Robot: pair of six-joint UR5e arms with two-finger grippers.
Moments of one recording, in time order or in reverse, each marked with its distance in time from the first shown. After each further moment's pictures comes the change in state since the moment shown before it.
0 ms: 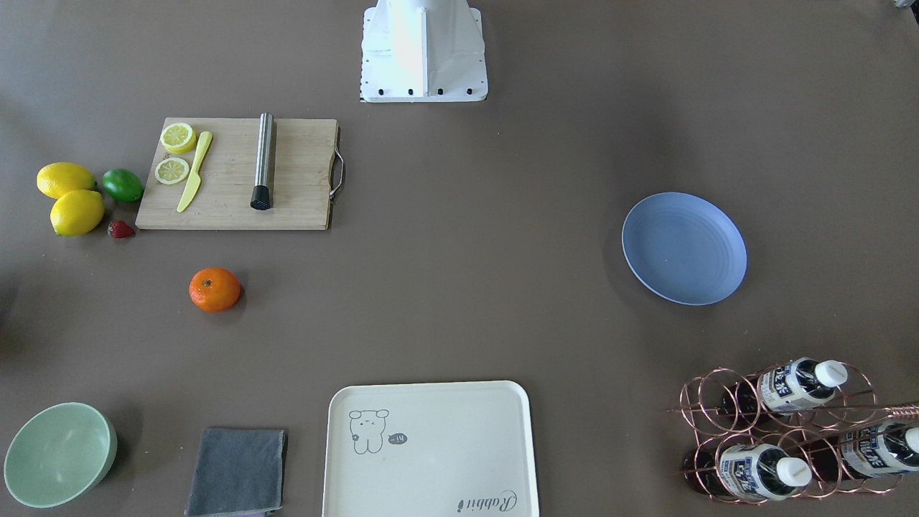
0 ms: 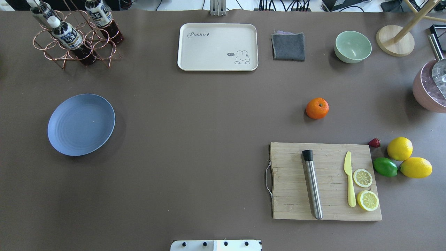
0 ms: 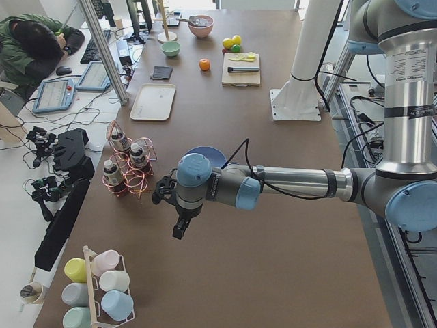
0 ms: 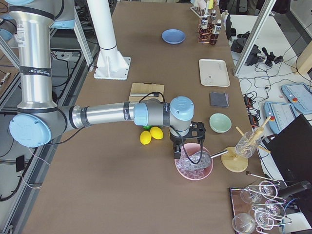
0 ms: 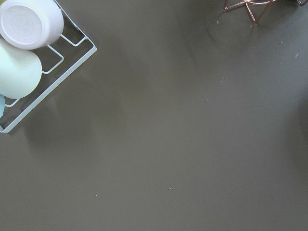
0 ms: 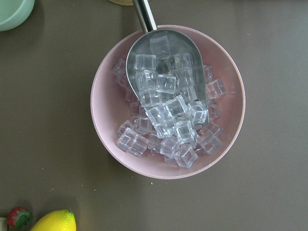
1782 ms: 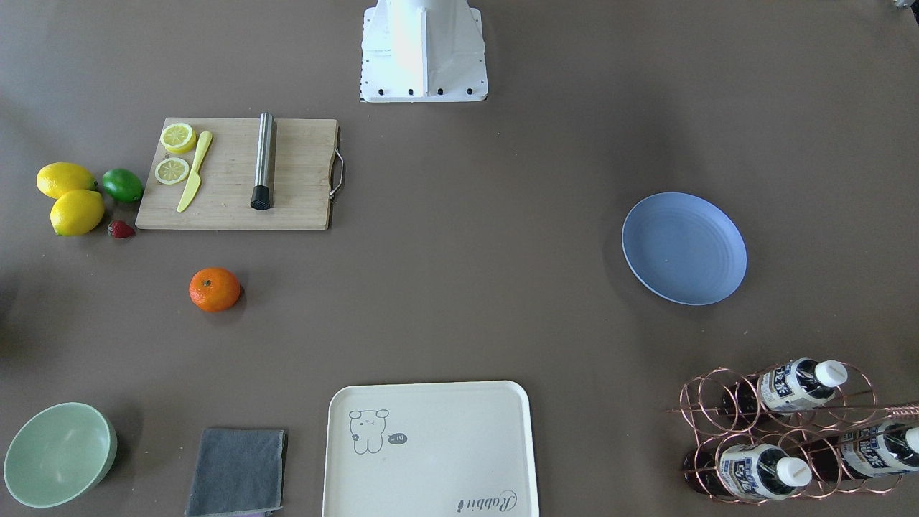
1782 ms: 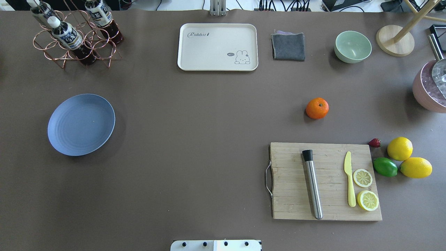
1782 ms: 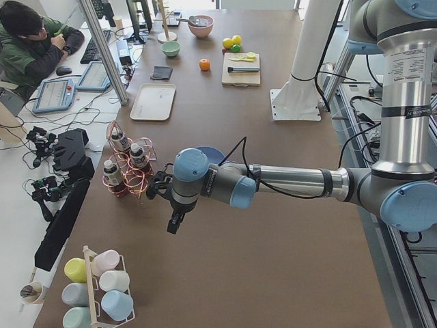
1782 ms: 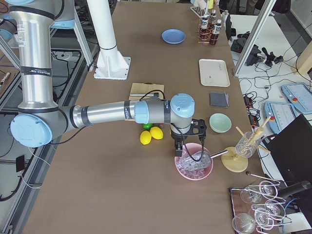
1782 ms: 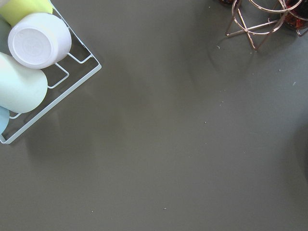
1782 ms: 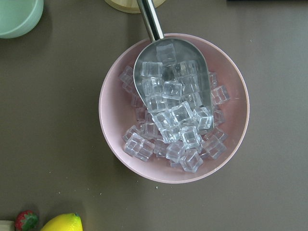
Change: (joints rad) left arm 0.008 -0.023 0.012 -0.080 -0.004 -0.106; right arm -0.002 0.010 0.012 0.002 0.003 0.020
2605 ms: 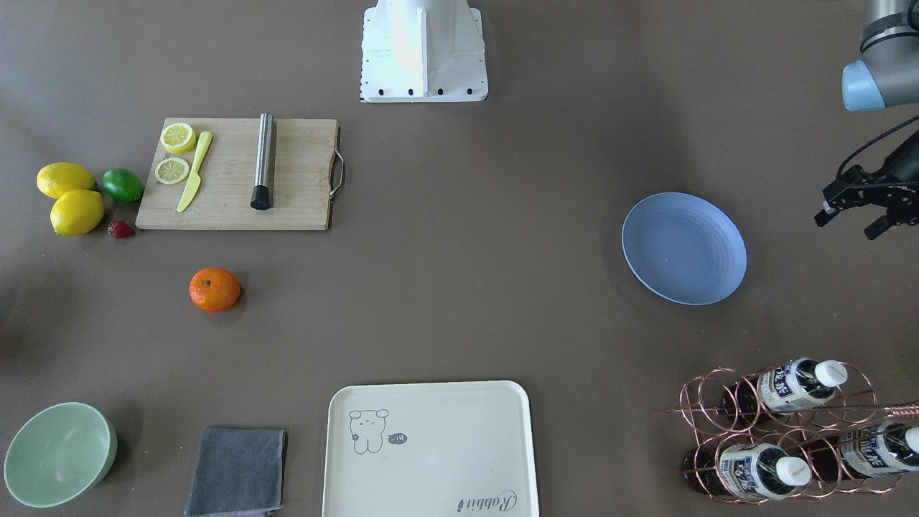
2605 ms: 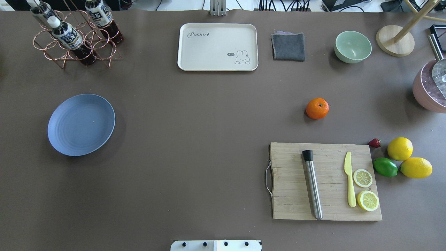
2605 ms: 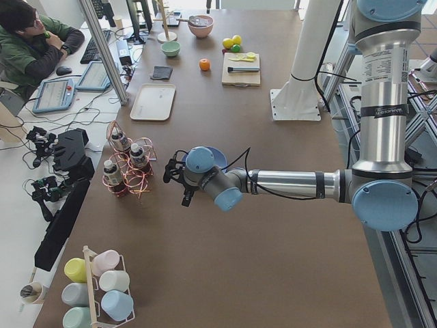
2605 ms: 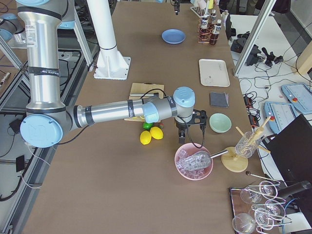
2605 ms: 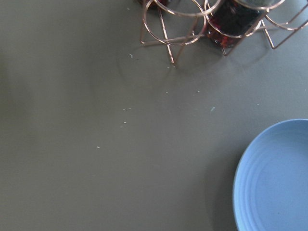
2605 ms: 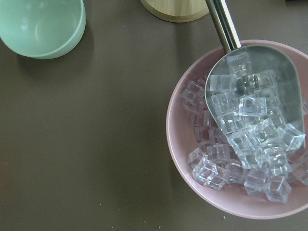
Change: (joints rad) left arm 0.371 -0.004 0.147 -0.616 0.014 -0.682; right arm -0.190 0.008 -0.018 0.279 -0.001 0.383
